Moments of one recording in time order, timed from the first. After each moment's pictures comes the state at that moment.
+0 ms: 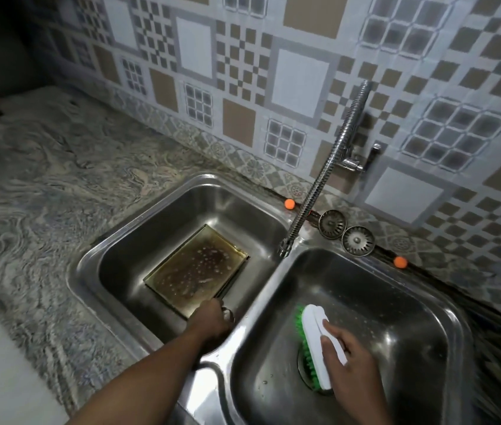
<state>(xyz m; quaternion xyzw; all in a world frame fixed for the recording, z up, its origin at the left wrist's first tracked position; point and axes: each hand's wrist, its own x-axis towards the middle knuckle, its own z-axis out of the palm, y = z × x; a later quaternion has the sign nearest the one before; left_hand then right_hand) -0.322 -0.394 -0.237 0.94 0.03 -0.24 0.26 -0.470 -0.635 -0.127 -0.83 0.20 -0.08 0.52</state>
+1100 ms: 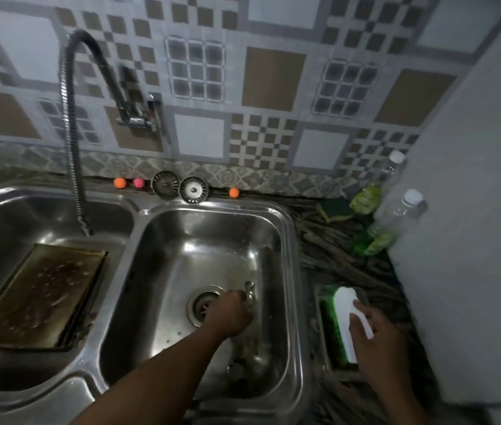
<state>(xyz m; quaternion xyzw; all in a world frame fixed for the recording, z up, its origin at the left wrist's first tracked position) -0.466 -0.649 -0.205 0.88 -0.34 -0.28 0.15 -0.701 -0.789 -0.105 -0.76 0.49 -0.19 0.38</state>
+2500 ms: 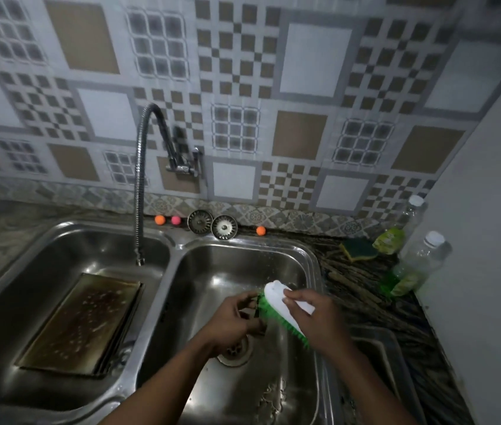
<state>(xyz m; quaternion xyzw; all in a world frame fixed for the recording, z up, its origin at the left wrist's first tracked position) -0.440 -0.596 -0.098 0.66 -0.23 -0.40 0.59 -0.566 -0.752 -0.082 -0.85 0.24 -0.21 0.43</state>
